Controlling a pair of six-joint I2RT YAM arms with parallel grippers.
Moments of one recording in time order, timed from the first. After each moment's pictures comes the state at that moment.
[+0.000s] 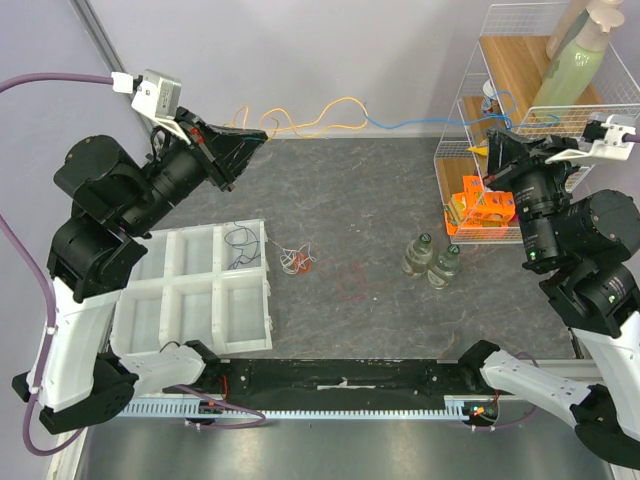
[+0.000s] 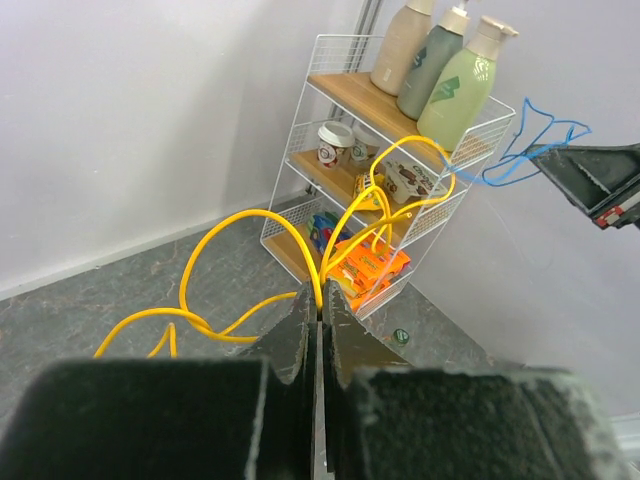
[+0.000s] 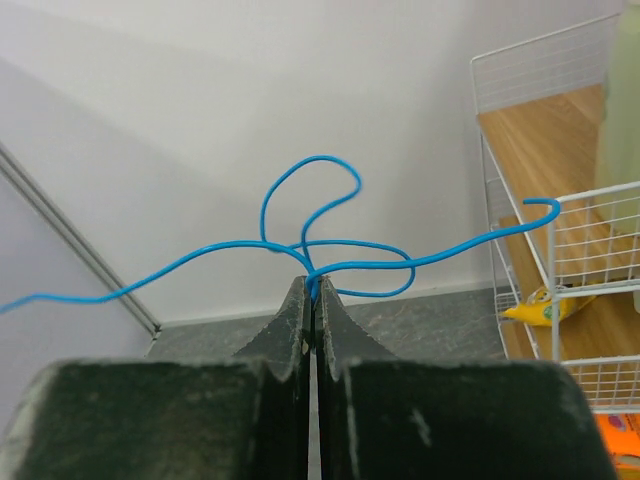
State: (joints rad) left arm -0.65 1.13 1.92 -0.64 0.08 -0.28; right arm 0.66 0.90 1.52 -0.34 0.56 0.22
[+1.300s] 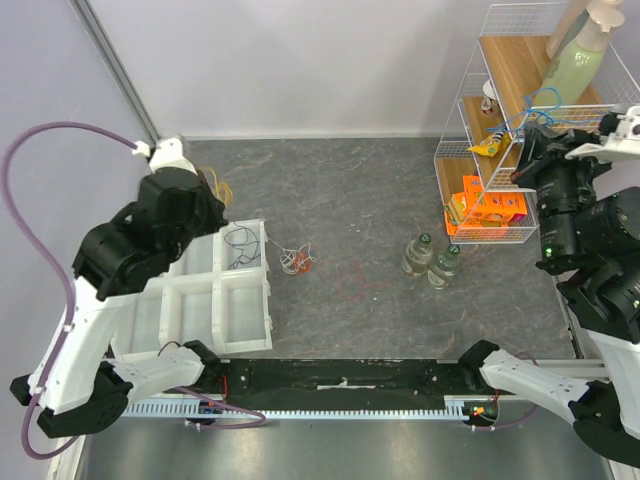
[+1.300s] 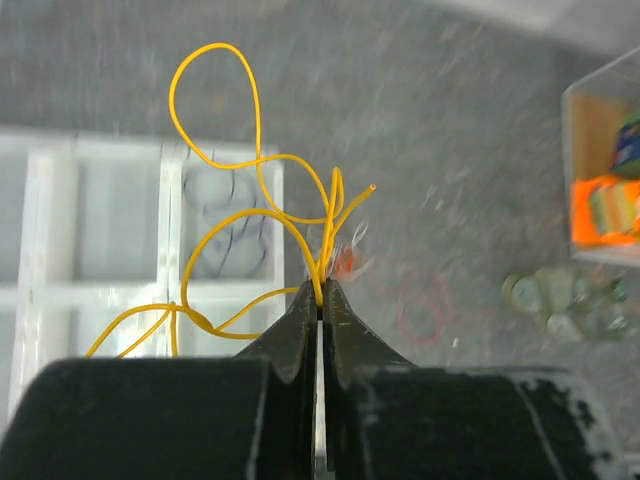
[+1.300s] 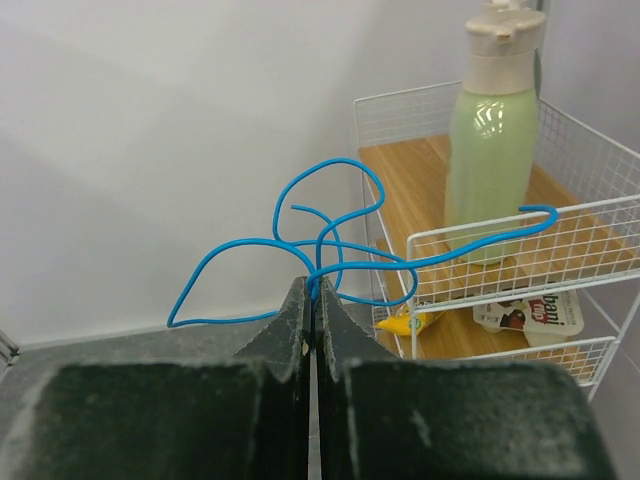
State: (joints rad) left arm -0.65 1.06 1.72 -1.14 -0.52 -0.58; right arm 0.66 0.92 1.66 -0.42 0.73 -0.03
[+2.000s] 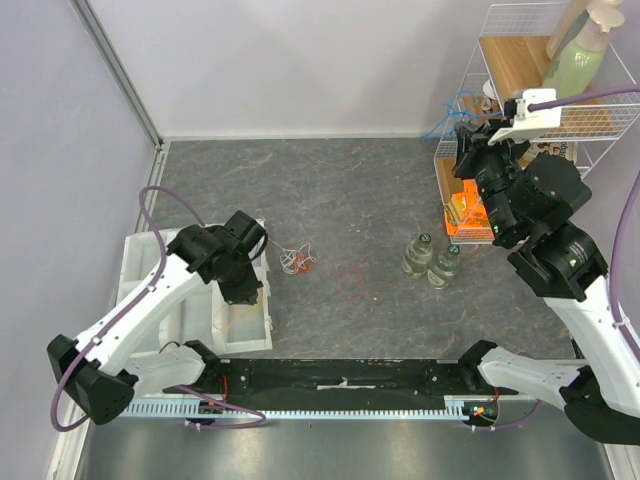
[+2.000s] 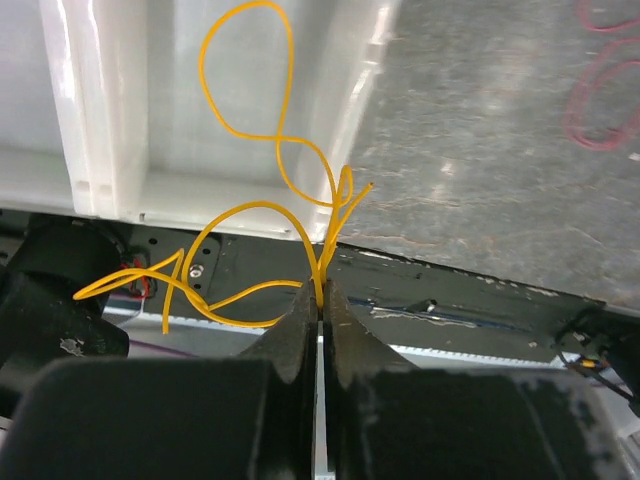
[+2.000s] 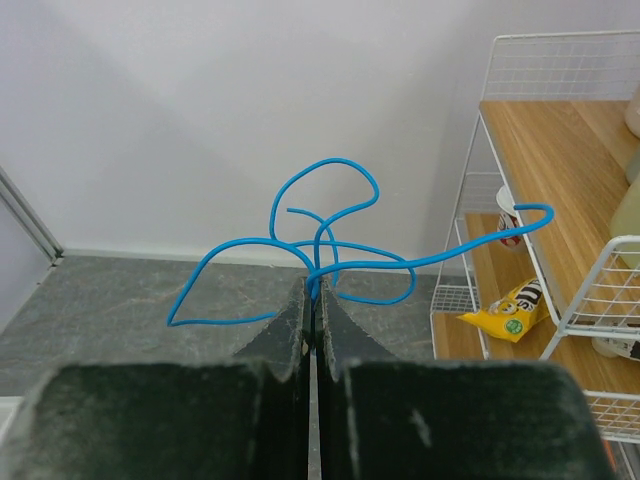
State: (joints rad) left arm -0.64 1.10 1.15 -1.35 -0.10 -1.00; right arm 0.66 1.04 1.58 -0.39 0.53 0.01
